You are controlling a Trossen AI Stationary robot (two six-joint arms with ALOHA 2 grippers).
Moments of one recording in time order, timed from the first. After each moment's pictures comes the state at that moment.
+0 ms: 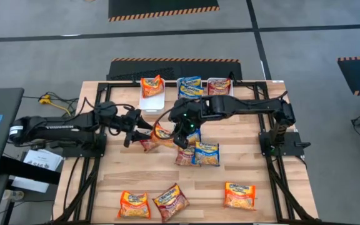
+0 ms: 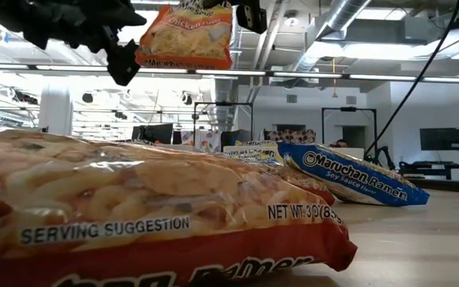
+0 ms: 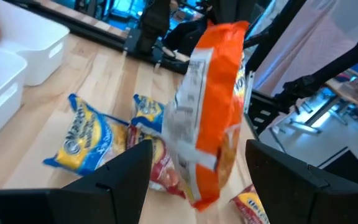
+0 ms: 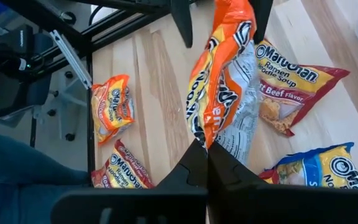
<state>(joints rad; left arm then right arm) 0.23 0.82 0.44 0.24 0.38 -0.38 0.00 1.85 1.88 -0.81 -0.21 0.41</state>
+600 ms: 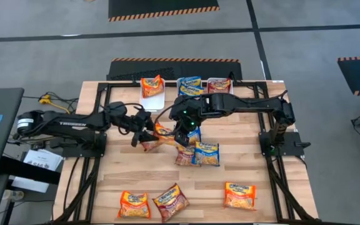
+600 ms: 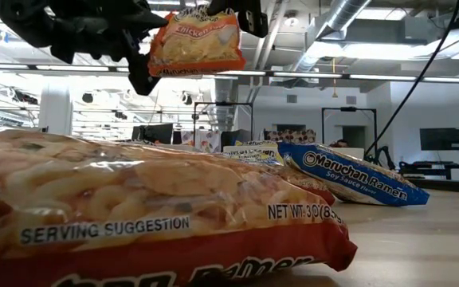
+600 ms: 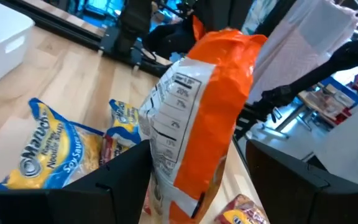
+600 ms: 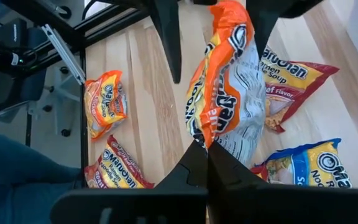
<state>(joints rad) 0.23 1.06 0.44 0.55 0.48 -0.48 -0.02 1.85 1.88 -0.84 -0.22 0.38</state>
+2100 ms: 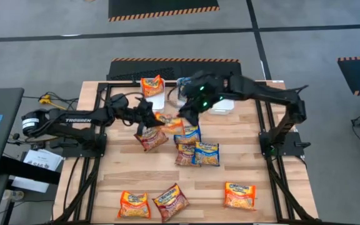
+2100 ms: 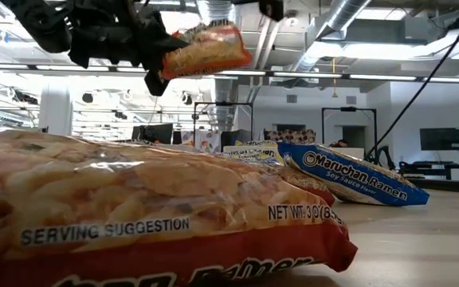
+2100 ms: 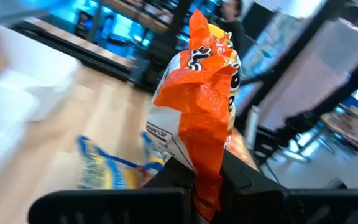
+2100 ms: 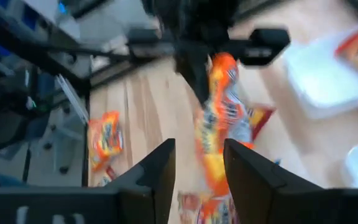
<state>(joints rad) 0.38 1.16 0.49 0.65 0.51 -0.47 -0.16 1.69 1.88 -0.85 -0.24 0.33</state>
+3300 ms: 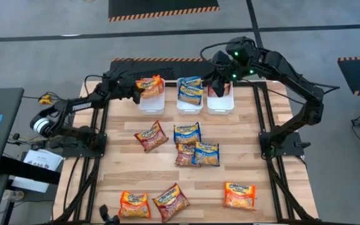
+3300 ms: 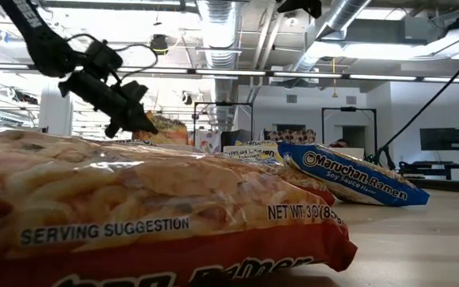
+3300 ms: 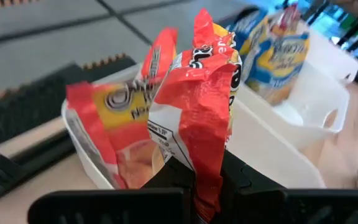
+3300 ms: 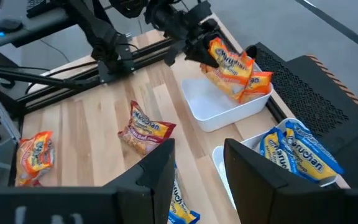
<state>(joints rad) 1.03 1.30 0.51 0.37 0.38 -0.16 -0.46 1.49 1.88 -0.99 -0.23 0.08</state>
